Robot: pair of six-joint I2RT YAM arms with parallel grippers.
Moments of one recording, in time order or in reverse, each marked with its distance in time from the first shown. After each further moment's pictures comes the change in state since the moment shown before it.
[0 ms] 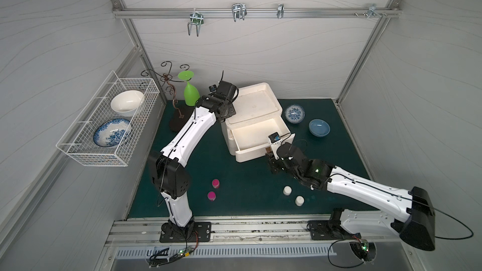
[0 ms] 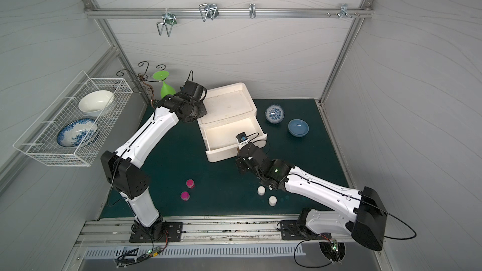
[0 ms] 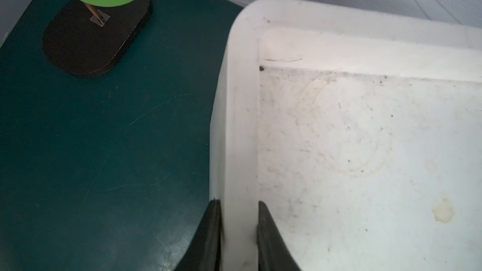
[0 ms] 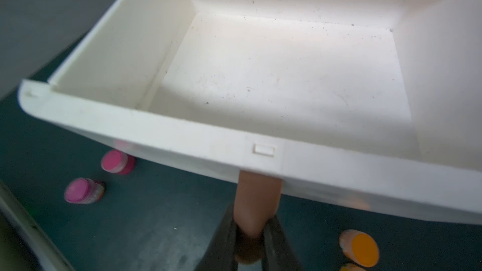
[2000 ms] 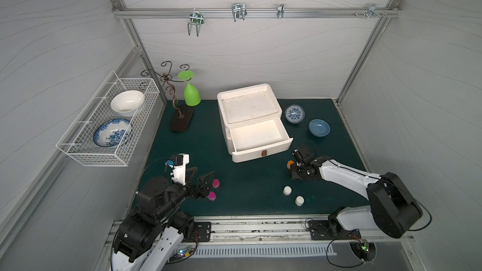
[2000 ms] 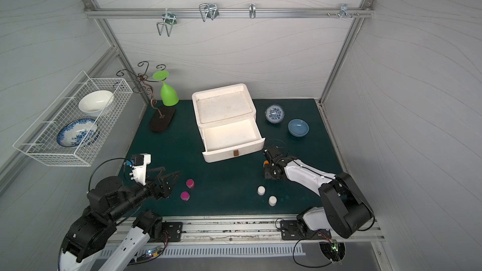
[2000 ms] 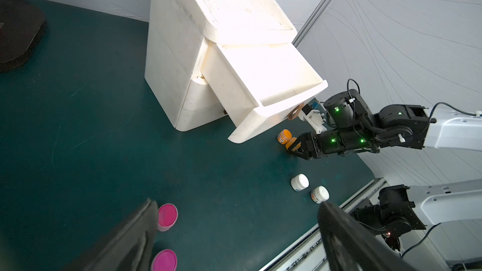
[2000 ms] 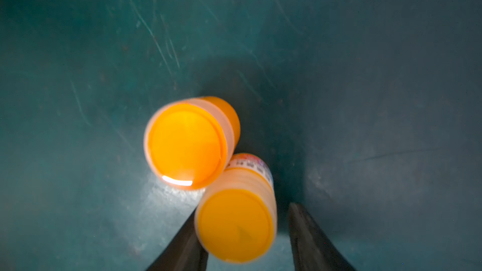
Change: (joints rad) left arm 0.050 -1.559 -1.120 0.158 0.513 0.319; right arm -0.475 0.198 -0.254 -0.129 -0.220 0.224
